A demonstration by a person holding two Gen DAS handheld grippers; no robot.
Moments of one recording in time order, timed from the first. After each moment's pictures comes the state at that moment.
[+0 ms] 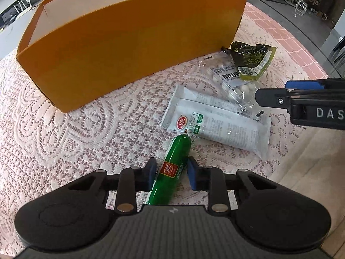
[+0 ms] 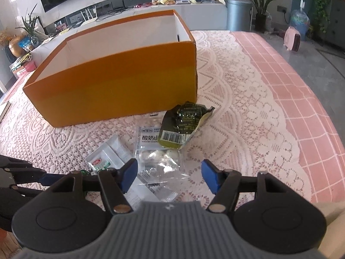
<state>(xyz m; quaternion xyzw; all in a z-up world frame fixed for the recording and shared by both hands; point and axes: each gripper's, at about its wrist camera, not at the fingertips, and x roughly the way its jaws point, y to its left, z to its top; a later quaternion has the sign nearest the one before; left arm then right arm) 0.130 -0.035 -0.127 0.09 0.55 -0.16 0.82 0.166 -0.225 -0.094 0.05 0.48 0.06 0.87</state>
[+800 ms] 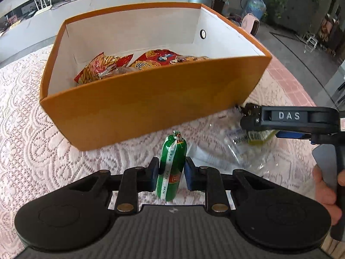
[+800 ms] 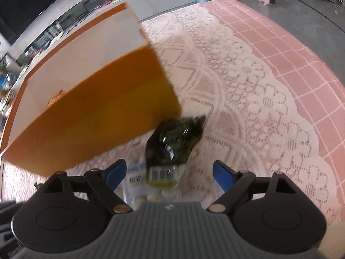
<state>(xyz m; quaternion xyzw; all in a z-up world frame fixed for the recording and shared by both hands) 0.172 -0.021 -0.084 0.01 0.50 -0.13 0.85 0.236 -0.248 -0.115 0.17 0.52 -0.01 0.83</state>
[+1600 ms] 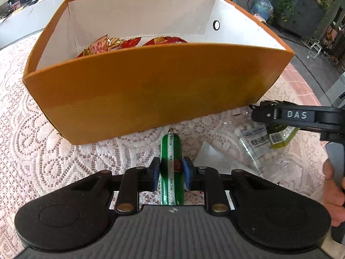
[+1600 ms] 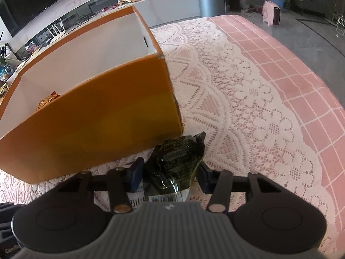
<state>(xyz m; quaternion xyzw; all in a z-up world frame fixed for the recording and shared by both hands) 0.190 -0.013 -0.122 -0.01 0.52 -0.13 0.85 0.252 -0.233 -0.124 0.12 0.50 0.00 0.86</state>
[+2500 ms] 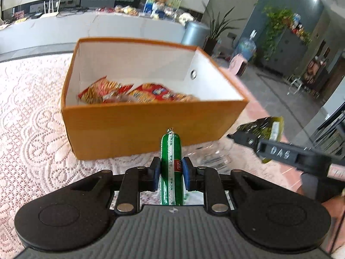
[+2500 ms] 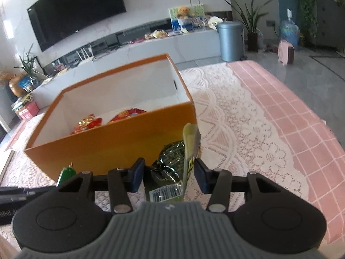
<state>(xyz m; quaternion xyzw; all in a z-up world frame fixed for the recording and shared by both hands) 0.141 0.012 -0.053 -0.09 0.42 -0.17 0.89 0.197 -0.228 -0.065 0.10 0.39 0.05 0.91</state>
